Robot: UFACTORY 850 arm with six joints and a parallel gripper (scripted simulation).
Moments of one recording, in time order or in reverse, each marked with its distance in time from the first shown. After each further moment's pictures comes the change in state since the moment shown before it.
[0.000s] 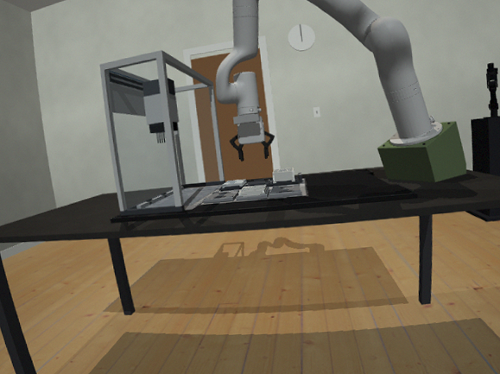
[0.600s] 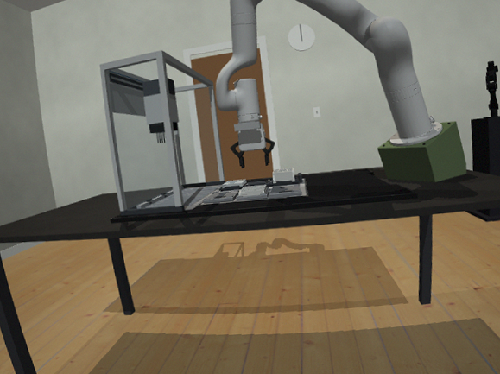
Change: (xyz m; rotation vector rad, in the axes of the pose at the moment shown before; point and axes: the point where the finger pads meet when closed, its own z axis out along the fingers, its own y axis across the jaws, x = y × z) arm 0.000 0.000 0.026 0.001 -0.001 0.000
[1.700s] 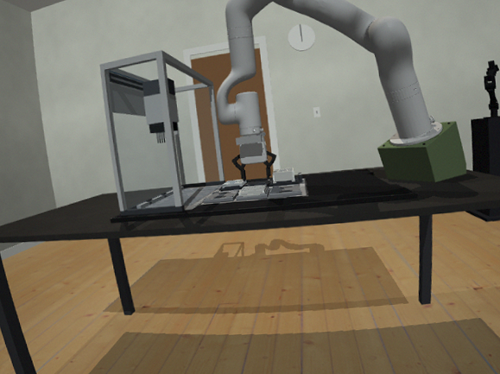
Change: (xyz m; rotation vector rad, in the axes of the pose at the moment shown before) arm 0.000 0.000 0.049 0.001 0.000 0.000
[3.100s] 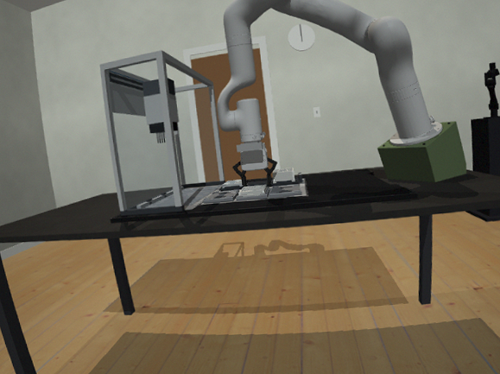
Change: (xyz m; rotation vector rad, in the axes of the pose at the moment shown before) arm 0.000 0.000 0.025 -0.002 0.001 0.000
